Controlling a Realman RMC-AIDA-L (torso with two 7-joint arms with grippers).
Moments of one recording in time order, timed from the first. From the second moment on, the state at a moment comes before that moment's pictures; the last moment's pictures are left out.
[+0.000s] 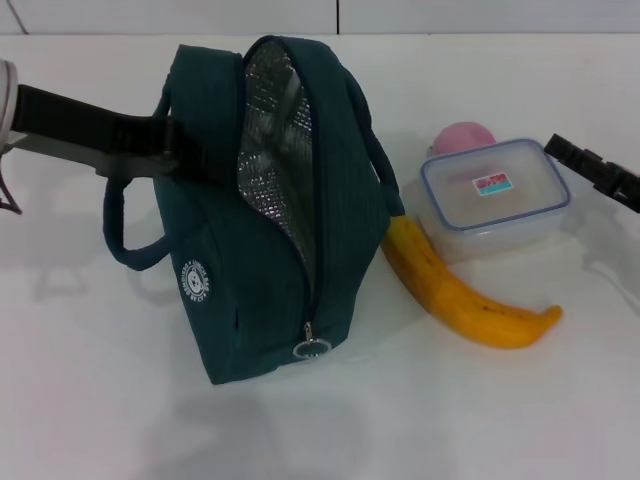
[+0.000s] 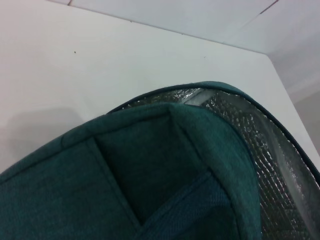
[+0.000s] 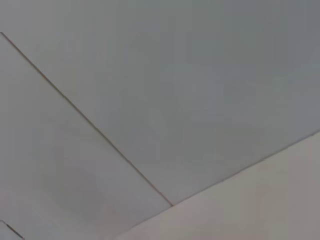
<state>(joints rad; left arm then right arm) -0.56 -2.08 0.87 1.44 2.23 1.85 -2.84 0.54 2.01 -0.52 -0.12 -1.52 -1.17 1.36</state>
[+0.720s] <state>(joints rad) -0.57 -2.08 0.87 1.42 2.23 1.86 -2.84 0.54 2.02 -0.58 -0.07 -1.52 -1.22 1.41</state>
